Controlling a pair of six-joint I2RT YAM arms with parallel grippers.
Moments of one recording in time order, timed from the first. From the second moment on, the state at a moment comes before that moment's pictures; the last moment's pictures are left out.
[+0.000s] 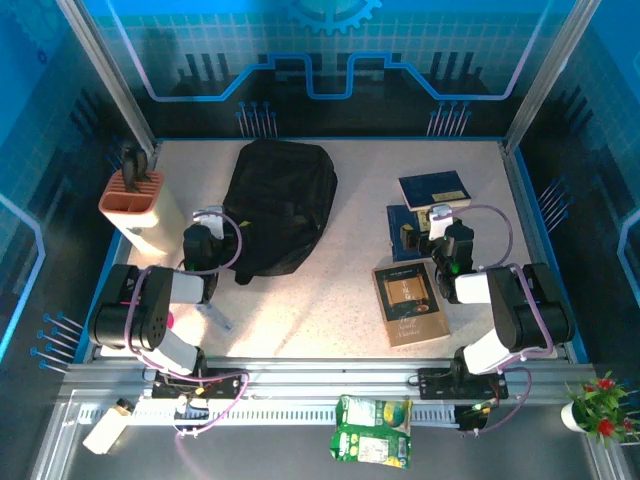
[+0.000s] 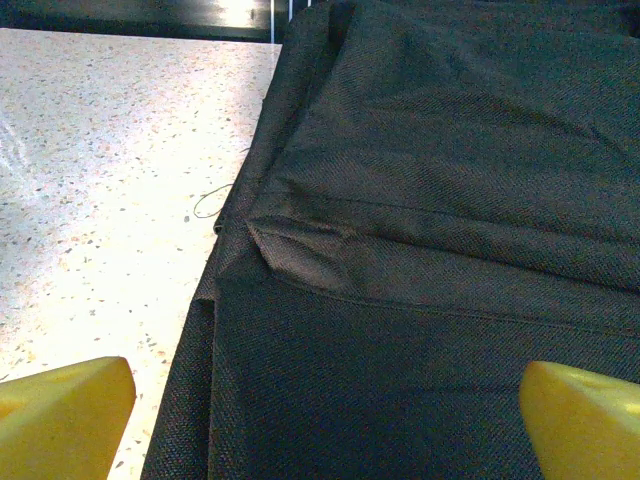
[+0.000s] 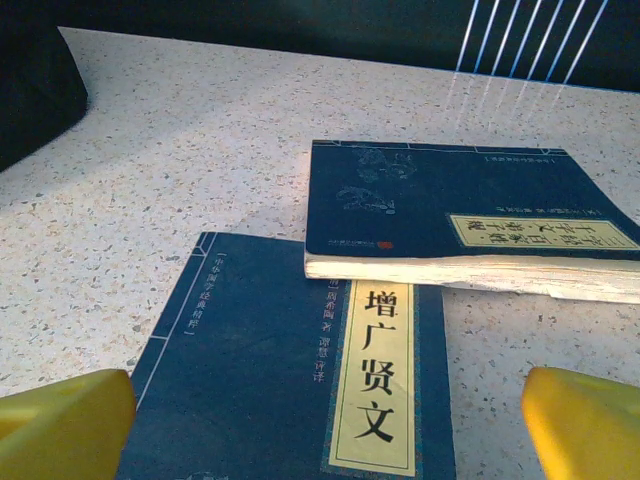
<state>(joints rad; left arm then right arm) -0.01 1.55 0.37 0.82 0.03 -0.09 0.08 1.54 0.38 0.80 -0.03 -0.07</state>
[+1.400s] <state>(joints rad) -0.01 1.33 0.38 0.68 -0.01 -0.09 0.09 1.25 0.39 0.62 0.05 -0.05</state>
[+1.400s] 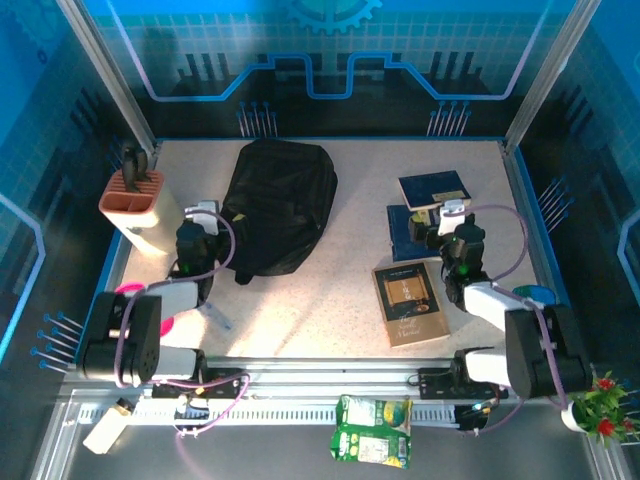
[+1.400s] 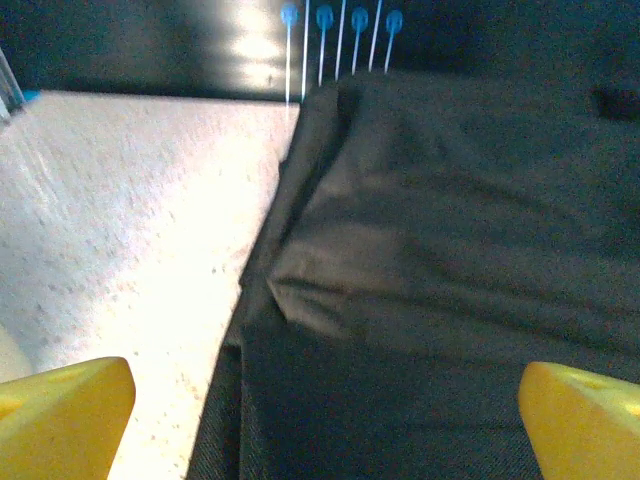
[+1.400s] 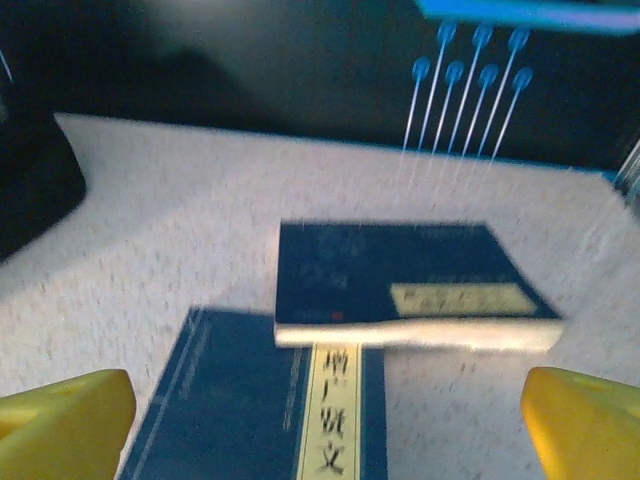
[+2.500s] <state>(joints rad) -0.24 1.15 0.71 -0.20 0.15 -0.59 0.69 1.95 1.33 -0.34 -0.24 0.58</state>
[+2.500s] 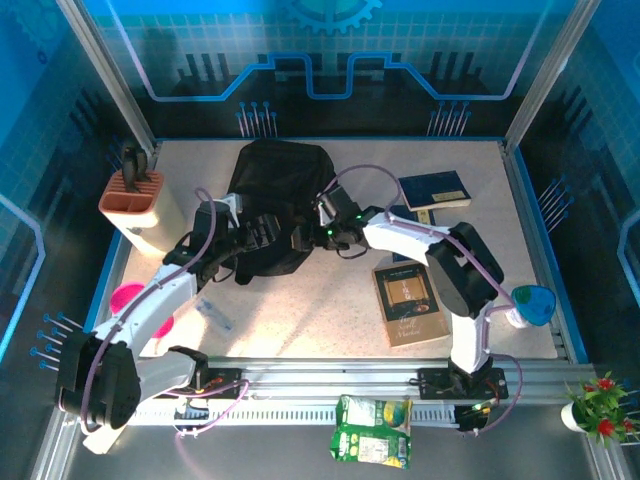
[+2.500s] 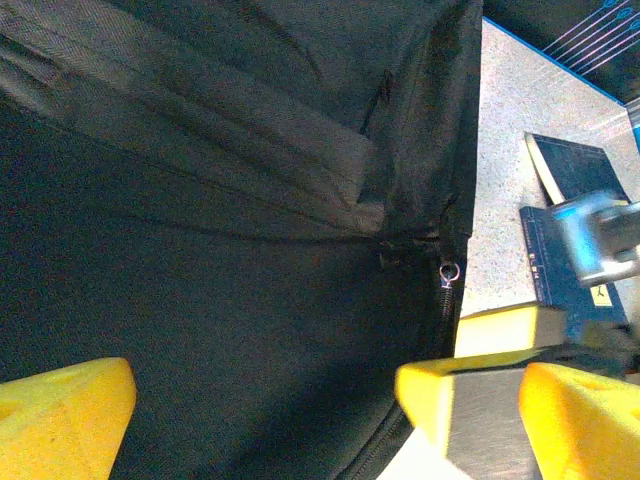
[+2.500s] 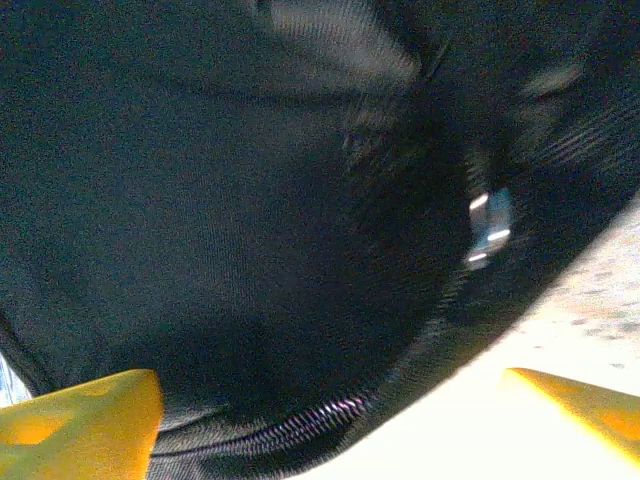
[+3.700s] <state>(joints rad) -0.55 1.73 1.17 -0.15 0.20 -0.86 0.29 1.47 0.90 -0.12 -0.36 0.56</state>
